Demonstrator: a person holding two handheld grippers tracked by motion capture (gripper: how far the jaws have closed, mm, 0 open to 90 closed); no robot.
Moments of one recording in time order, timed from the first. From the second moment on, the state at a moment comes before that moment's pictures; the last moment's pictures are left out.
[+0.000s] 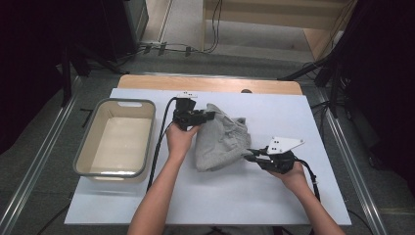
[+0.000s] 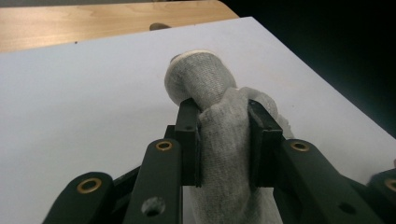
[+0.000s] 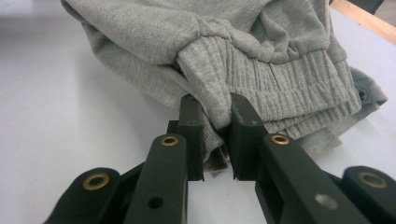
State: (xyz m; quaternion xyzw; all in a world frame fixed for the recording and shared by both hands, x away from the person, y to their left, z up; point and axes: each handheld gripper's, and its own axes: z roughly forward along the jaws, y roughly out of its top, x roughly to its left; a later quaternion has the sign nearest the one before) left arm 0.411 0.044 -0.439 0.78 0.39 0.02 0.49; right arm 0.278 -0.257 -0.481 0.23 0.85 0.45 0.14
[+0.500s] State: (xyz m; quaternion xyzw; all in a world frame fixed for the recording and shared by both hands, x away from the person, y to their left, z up) left arm 0.405 0.038 -0.421 0.78 0.37 0.02 0.50; right arm 0.273 -0.266 -0.467 0.23 0.83 0.48 0.14
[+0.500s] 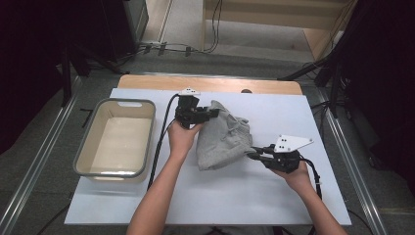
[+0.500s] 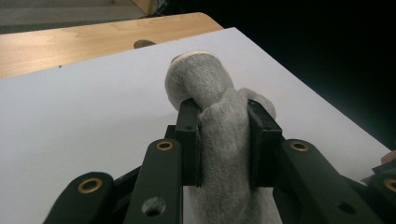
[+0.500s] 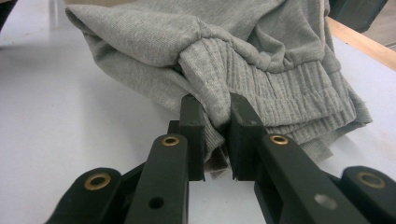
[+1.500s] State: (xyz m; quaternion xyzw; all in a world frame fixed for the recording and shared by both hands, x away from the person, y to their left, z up) left arm 0.404 0.049 -0.390 0.77 0.36 0.03 0.53; right arm 0.274 -0.262 -0.438 0.22 0.82 0.51 0.15
